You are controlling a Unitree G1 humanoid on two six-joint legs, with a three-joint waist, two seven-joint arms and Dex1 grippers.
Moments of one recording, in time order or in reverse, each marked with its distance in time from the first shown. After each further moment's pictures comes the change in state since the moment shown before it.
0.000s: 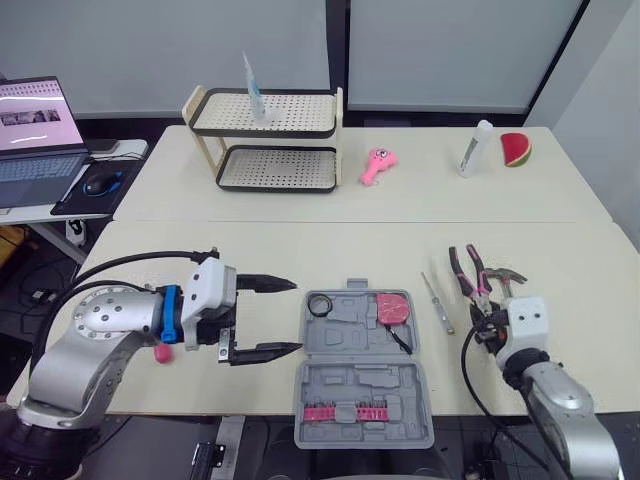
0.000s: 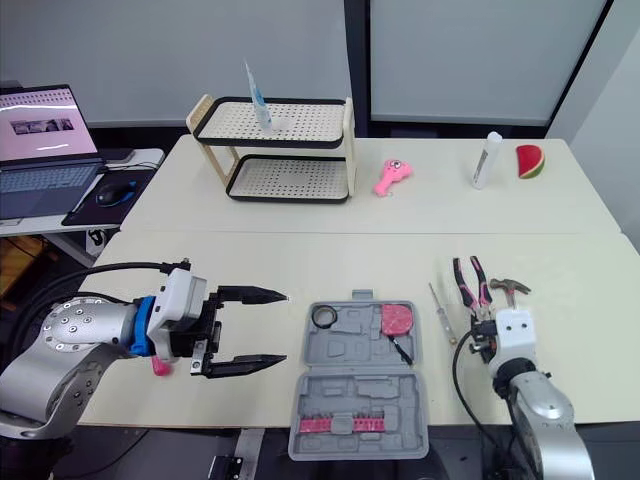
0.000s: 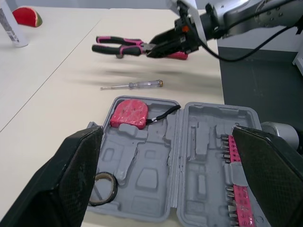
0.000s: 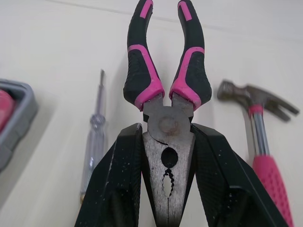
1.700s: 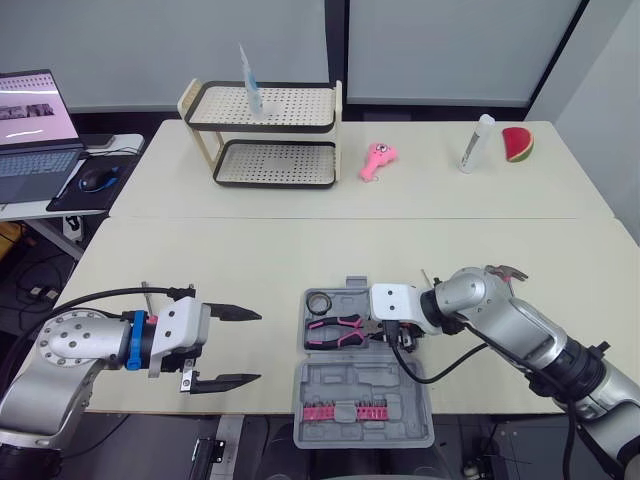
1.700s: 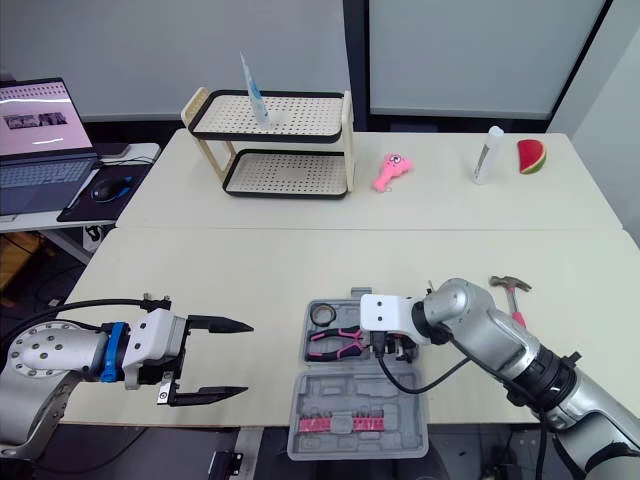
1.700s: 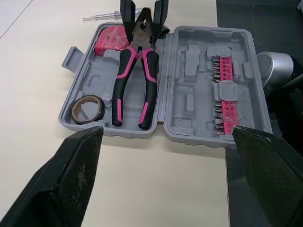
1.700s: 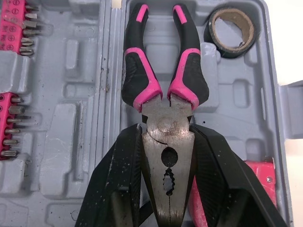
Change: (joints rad) left arm 0.144 0.075 0.019 0.158 0.147 -0.265 -0.140; right arm -0.760 -0.331 0.807 0.187 -0.176 0.181 0.780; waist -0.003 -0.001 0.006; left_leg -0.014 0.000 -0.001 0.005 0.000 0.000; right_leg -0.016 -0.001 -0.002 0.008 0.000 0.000
